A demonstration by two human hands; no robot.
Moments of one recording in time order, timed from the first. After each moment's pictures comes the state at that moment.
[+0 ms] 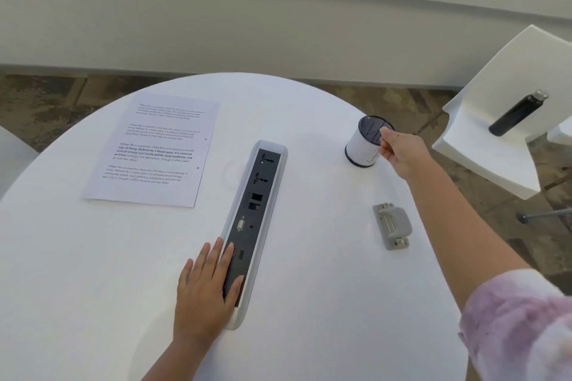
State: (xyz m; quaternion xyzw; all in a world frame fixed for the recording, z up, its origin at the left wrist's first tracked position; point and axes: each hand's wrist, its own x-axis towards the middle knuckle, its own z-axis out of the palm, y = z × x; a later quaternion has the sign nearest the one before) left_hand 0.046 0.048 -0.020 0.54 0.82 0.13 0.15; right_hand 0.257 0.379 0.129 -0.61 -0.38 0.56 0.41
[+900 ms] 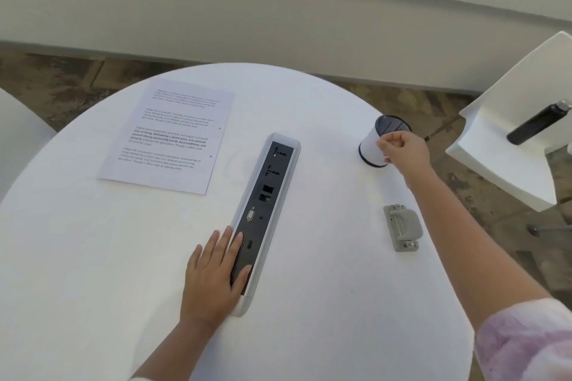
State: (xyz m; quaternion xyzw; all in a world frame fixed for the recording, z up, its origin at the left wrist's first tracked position) left_hand 0.046 0.048 -0.019 0.53 0.82 0.13 0.13; right_hand 0.249 0.370 0.108 -0.64 -0.62 0.36 0.28
